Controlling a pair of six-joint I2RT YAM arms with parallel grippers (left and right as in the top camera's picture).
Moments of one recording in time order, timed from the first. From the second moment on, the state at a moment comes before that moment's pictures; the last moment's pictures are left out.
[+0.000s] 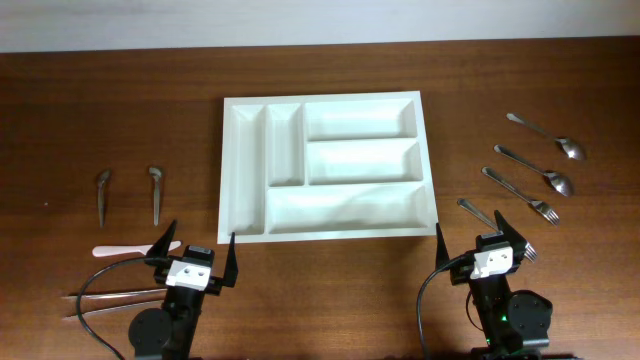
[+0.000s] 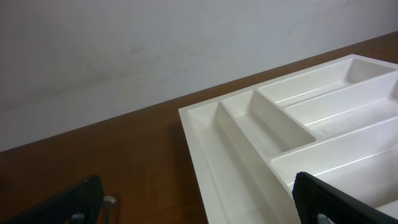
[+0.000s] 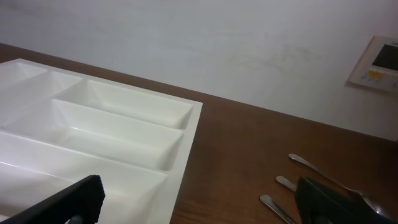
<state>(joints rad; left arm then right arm) 0.03 0.01 0.02 -0.06 0.20 0.24 0.02 0.01 0.01 -0.06 -0.11 -0.21</state>
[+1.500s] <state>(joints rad) 0.03 0.01 0.01 -0.06 0.20 0.24 -0.31 1.63 1.64 -1.26 0.00 -0.46</state>
